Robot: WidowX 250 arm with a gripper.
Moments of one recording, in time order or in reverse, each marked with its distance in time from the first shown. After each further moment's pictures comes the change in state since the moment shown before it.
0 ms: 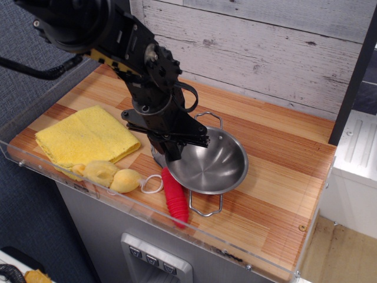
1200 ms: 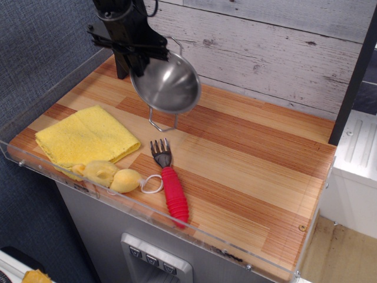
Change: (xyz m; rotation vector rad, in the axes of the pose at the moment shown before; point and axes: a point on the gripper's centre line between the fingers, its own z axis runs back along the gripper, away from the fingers) arm 0.094 0.079 0.033 0.070 -0.107 0.012
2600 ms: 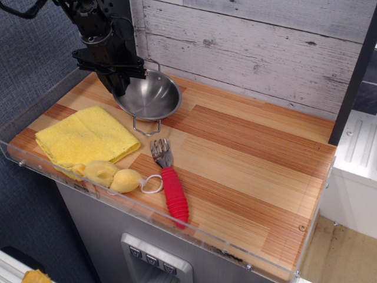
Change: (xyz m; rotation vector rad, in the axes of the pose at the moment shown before) arm -0.023 0.033 -0.052 -0.005 0.146 0.061
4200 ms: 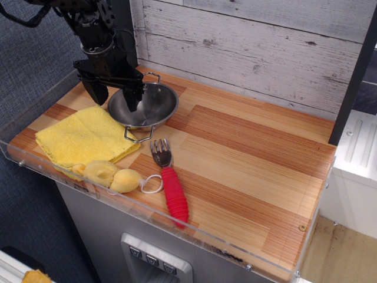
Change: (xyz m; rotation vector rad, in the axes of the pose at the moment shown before) arm -0.009 -0.004 -0.007 -0.019 0.037 -0.069
